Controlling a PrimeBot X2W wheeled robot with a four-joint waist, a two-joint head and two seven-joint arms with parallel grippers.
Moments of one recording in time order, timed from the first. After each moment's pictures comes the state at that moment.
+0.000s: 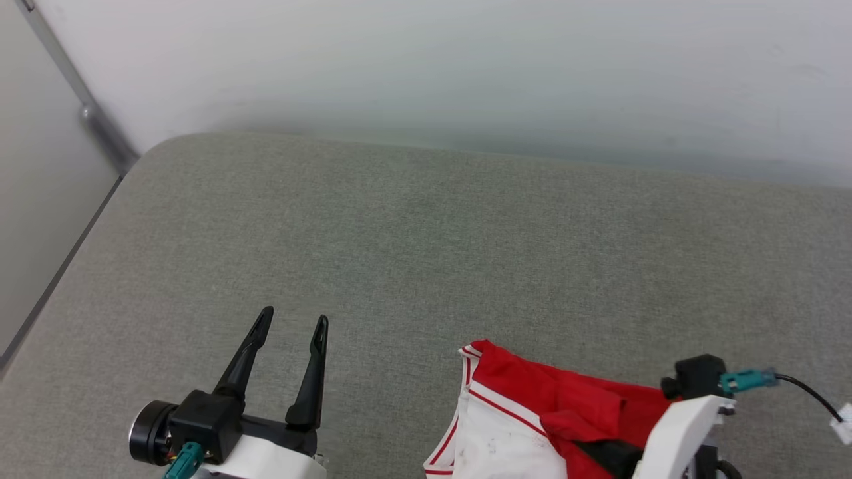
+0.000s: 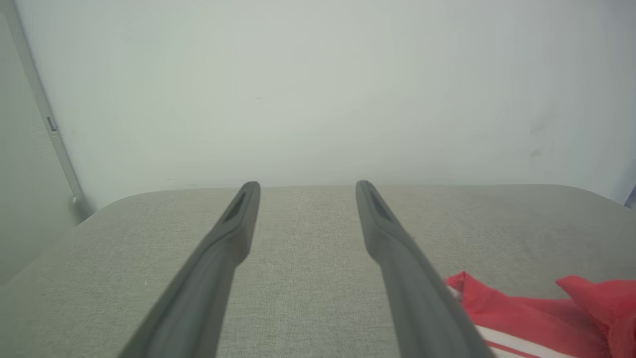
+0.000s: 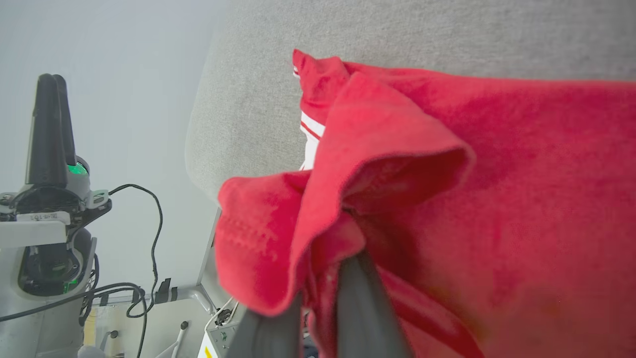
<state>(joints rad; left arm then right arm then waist) 0.04 0.10 -0.12 -0.04 -0.14 -0.13 -0.26 0.07 -0.05 0.03 -0.06 0.82 0.13 0.81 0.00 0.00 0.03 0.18</state>
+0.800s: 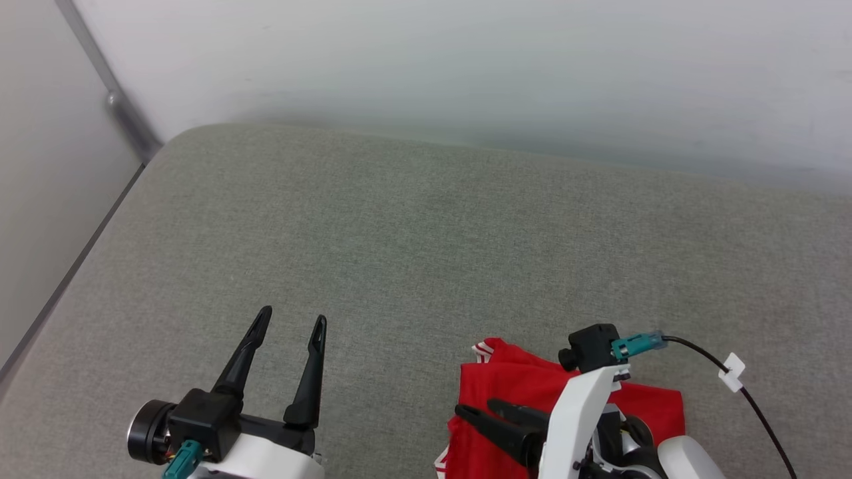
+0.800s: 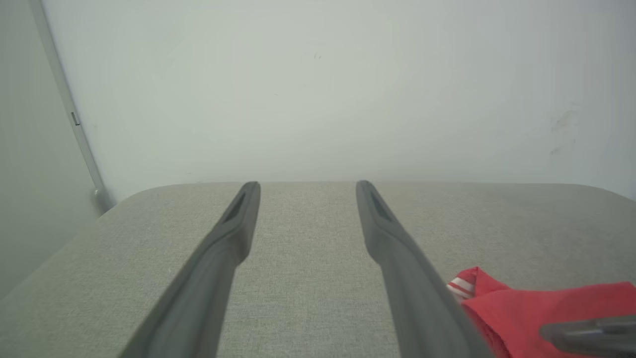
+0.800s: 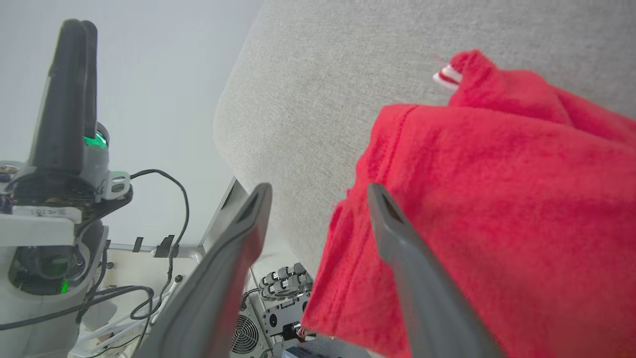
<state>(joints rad) 0.04 0.11 -0.12 -0.03 -0.15 -0.13 -0.26 -0.14 -0.05 0.33 0.16 0.83 0.13 0.64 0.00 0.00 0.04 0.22</state>
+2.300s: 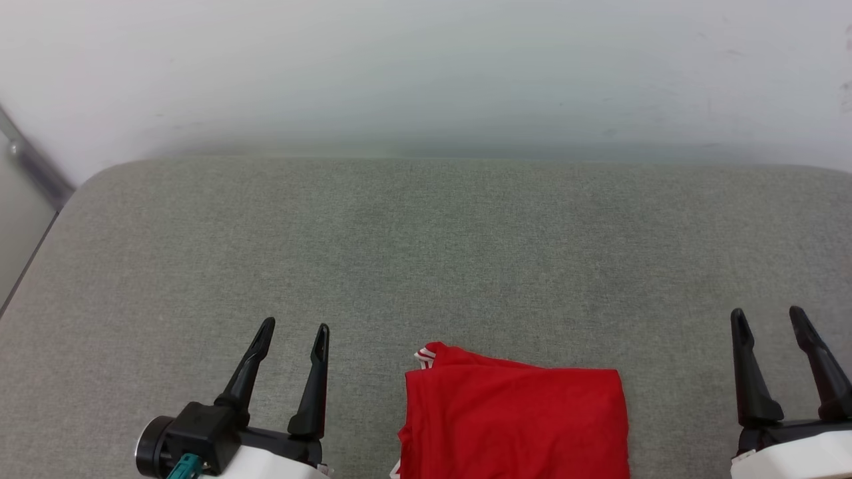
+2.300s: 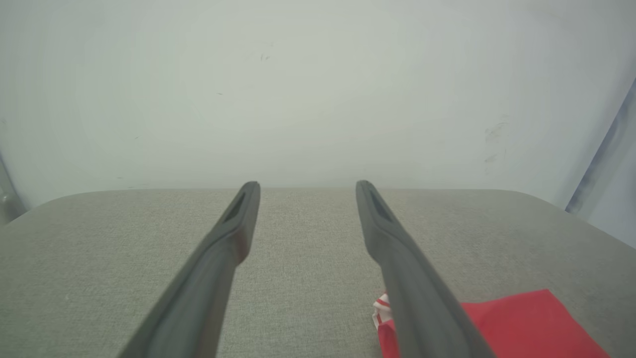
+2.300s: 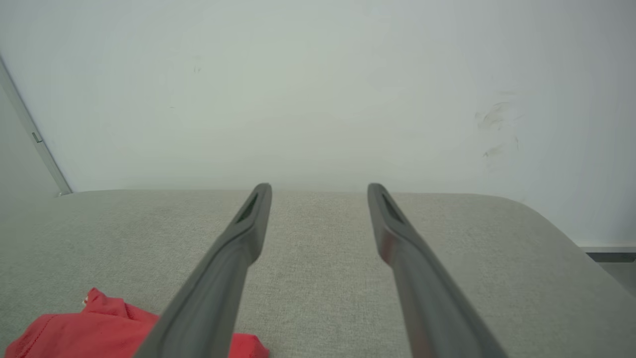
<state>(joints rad) 0.07 0.08 -0.10 -0.05 -0.18 -0.13 -0.26 0.13 -0.11 -0.12 -0.22 0.21 0.13 -0.06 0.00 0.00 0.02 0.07</state>
